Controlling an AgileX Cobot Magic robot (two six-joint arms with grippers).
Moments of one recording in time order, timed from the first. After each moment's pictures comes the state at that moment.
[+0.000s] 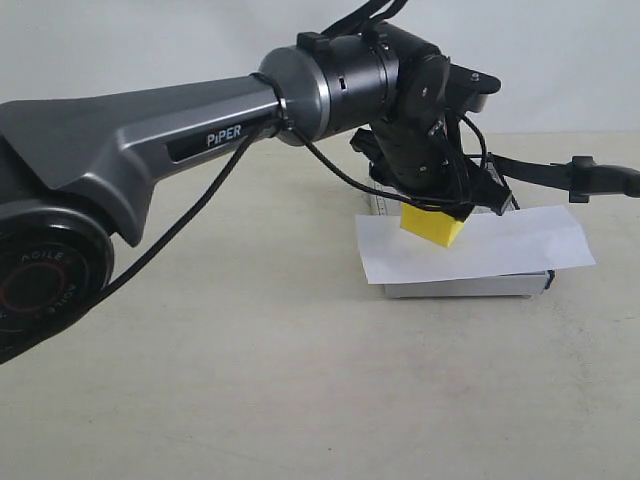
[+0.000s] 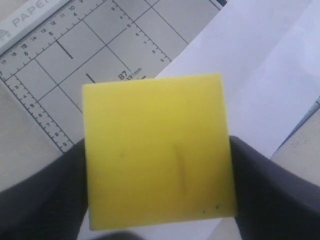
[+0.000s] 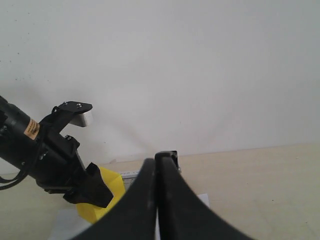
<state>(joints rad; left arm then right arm) -0.82 2.42 -2.21 0.09 0.86 -0.16 0.11 0.10 0.00 0.18 -0.12 -0.03</state>
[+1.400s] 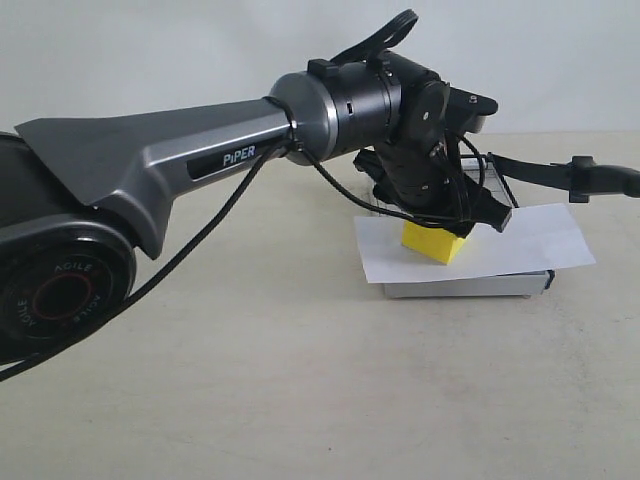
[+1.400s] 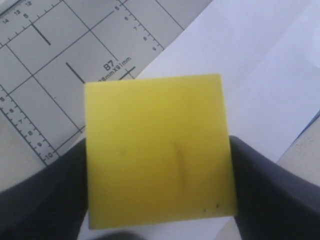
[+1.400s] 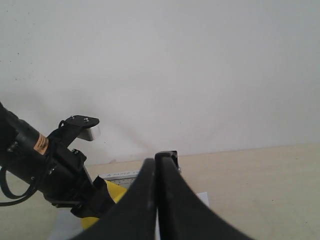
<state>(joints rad) -0.82 2.46 -2.21 0.07 0.84 -0.16 0.11 0.10 0.00 0.18 -0.12 -0.03</state>
